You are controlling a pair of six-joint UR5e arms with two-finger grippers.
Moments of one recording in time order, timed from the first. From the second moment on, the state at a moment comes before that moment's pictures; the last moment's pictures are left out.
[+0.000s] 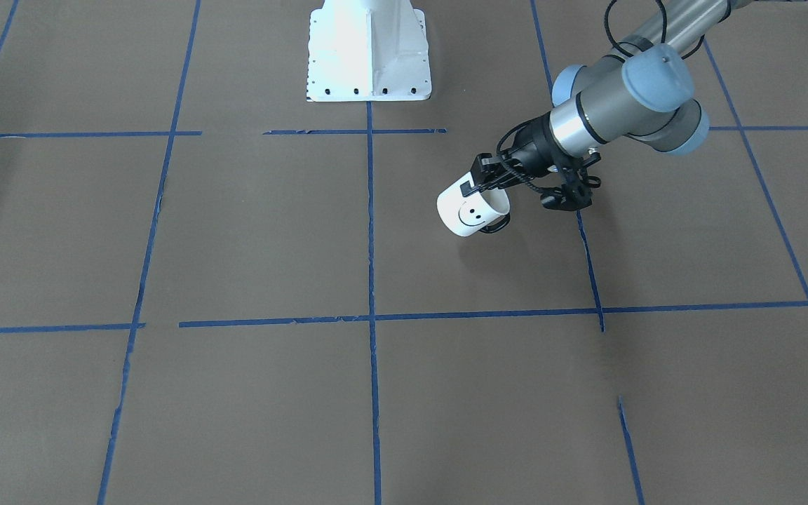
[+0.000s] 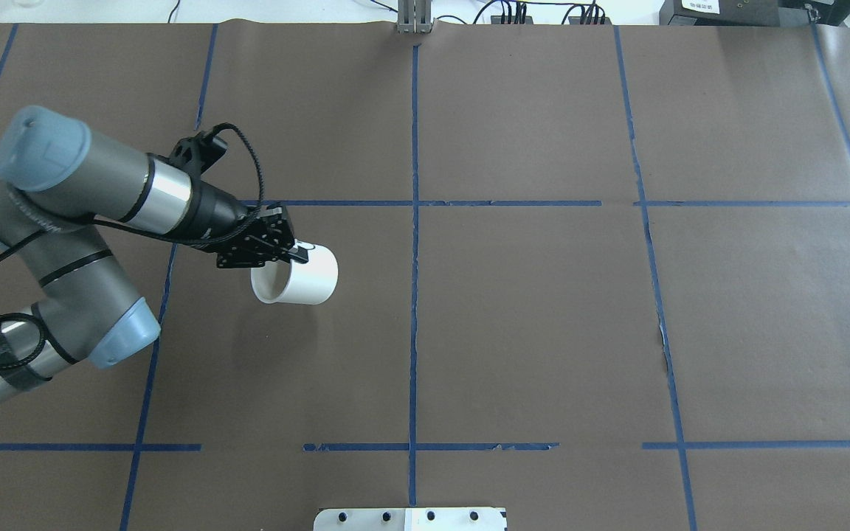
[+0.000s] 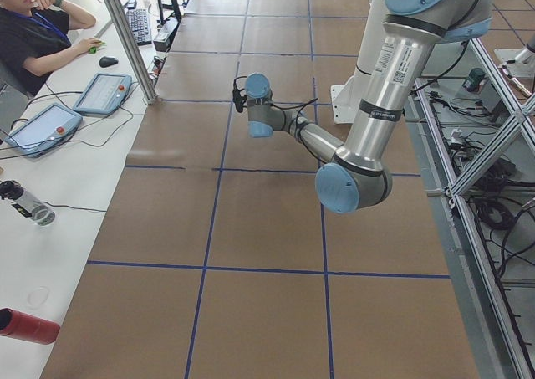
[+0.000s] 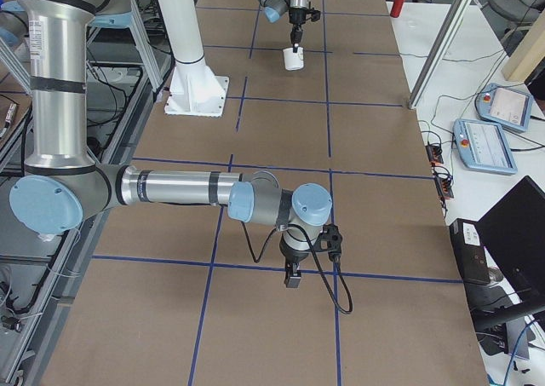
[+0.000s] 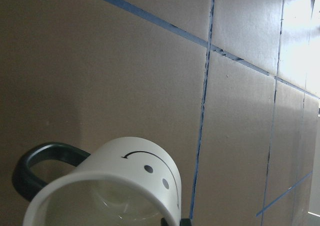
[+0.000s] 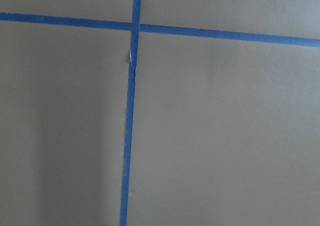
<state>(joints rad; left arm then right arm) -0.72 -2.03 -1.63 -2.37 -2.28 -1.70 1.57 -1.63 1.65 -1.72 2.28 -0.15</state>
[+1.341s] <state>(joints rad) -0.48 -2.52 -1.44 -1.51 -2.05 -1.65 1.57 -1.63 1.65 -1.72 2.28 -0.15</state>
